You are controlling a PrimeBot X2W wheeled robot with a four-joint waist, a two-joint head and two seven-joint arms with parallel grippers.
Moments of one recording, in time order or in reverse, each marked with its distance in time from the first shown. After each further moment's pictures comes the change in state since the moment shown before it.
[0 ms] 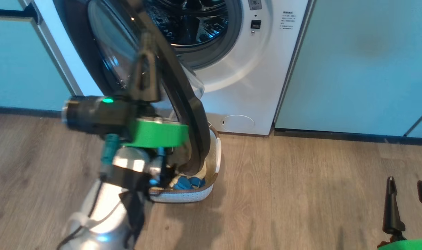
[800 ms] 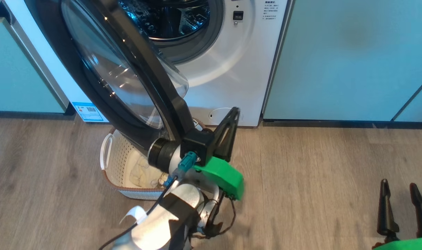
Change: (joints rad) left arm -0.014 -0.023 -0.426 0.165 -0.269 0.037 0.128; right arm -0.005 0.000 0.023 0.033 0.026 0.000 -0.002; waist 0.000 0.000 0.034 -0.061
